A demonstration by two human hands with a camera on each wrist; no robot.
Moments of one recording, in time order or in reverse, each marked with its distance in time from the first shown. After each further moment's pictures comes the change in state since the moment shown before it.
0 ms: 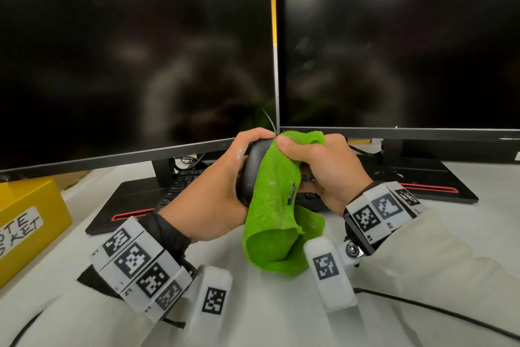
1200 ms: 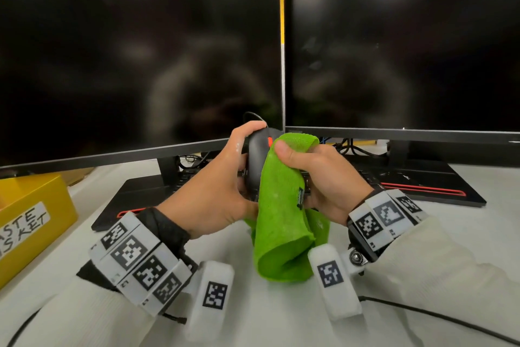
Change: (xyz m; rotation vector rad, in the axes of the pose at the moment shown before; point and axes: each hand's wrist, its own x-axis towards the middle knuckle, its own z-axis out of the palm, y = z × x) left_hand -0.002 0.005 -0.004 -0.148 0.037 -0.165; right_hand -0.004 0.009 0.008 0.022 -0.165 0.154
